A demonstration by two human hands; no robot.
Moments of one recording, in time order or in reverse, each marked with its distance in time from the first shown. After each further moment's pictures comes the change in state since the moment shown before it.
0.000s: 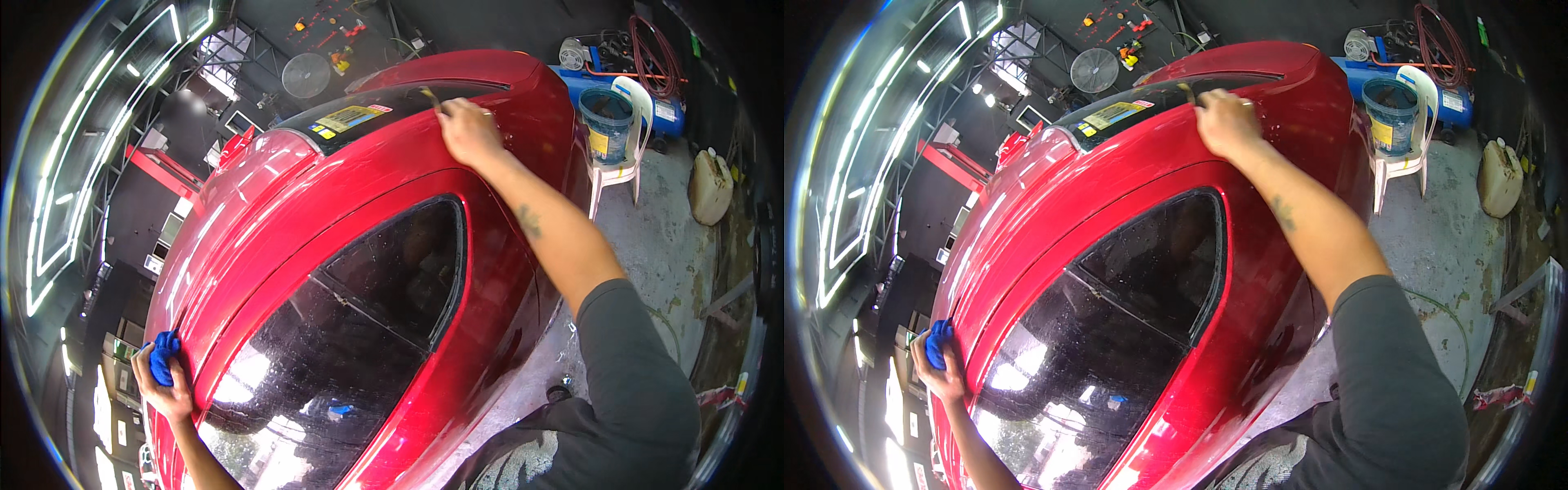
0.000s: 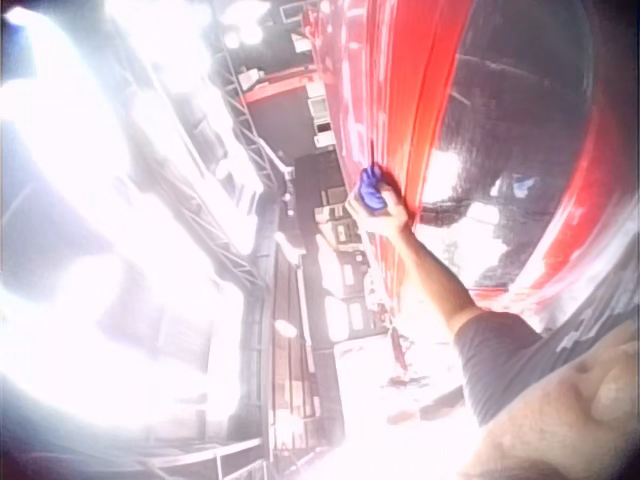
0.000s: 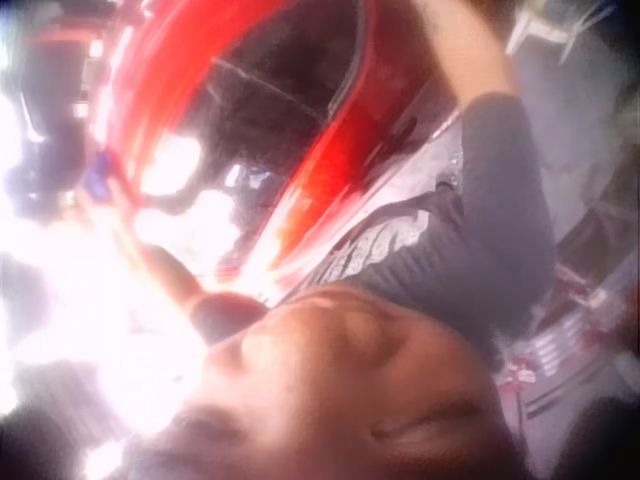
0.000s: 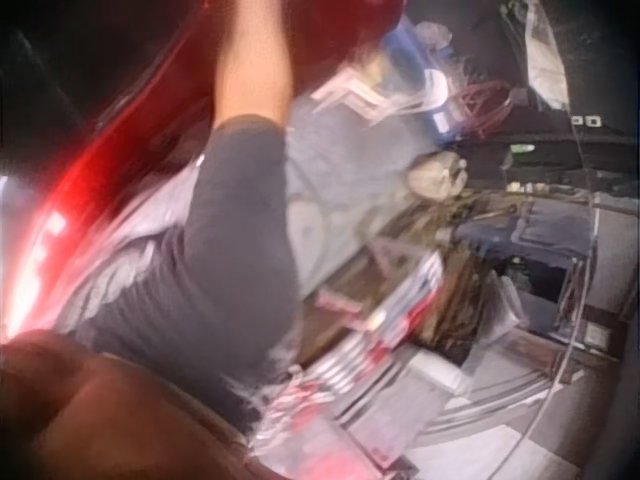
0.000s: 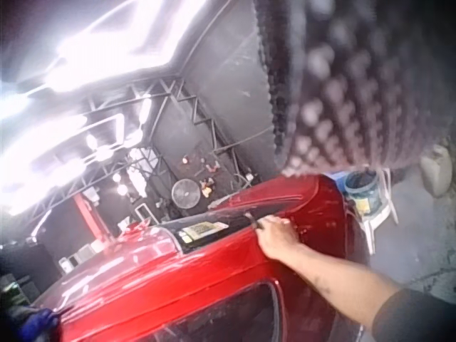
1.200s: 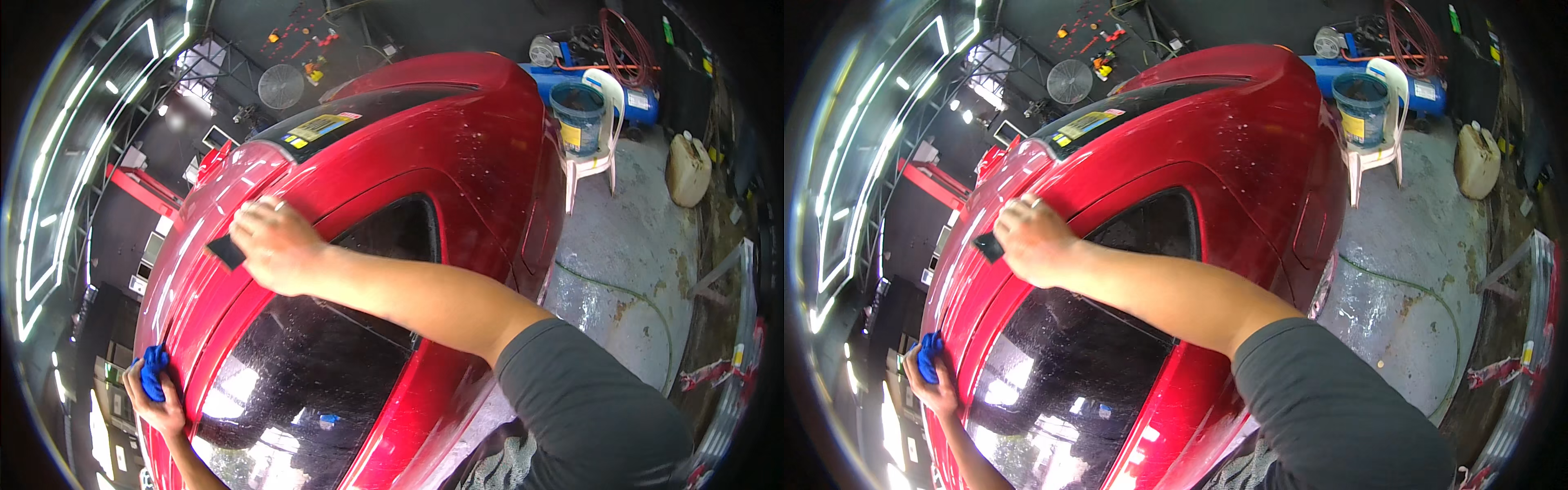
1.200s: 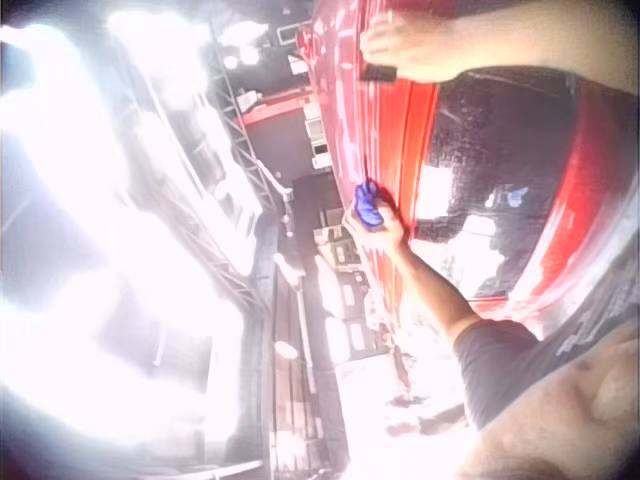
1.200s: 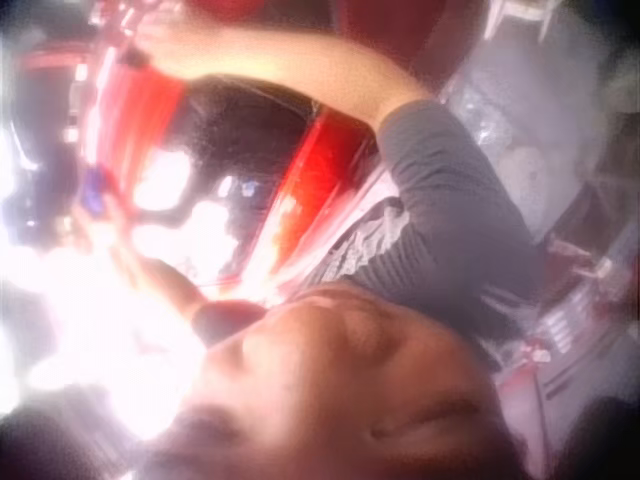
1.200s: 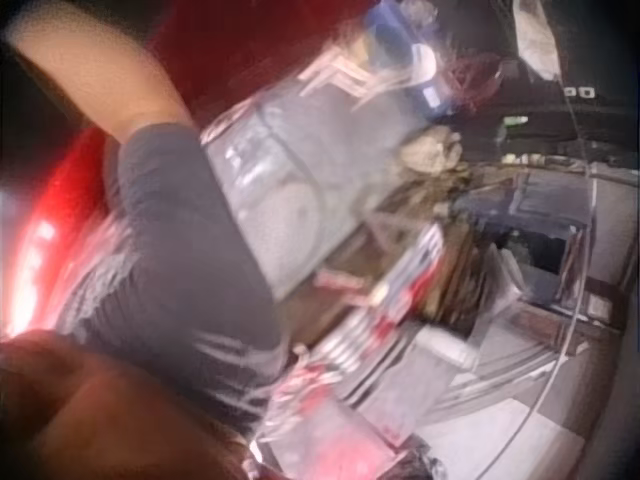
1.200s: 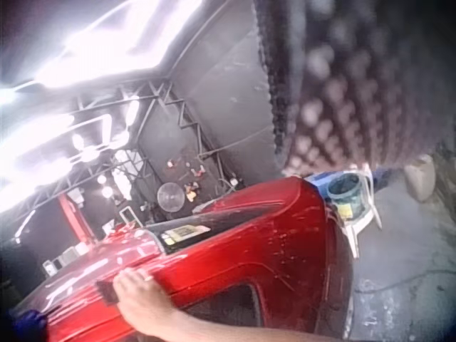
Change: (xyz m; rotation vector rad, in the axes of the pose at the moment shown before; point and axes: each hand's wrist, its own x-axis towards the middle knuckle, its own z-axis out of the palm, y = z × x) left_hand -0.003 -0.004 0.005 -0.015 0.007 0.031; right_hand -0.048 -0.277 0.006 0.387 0.055 -0.472
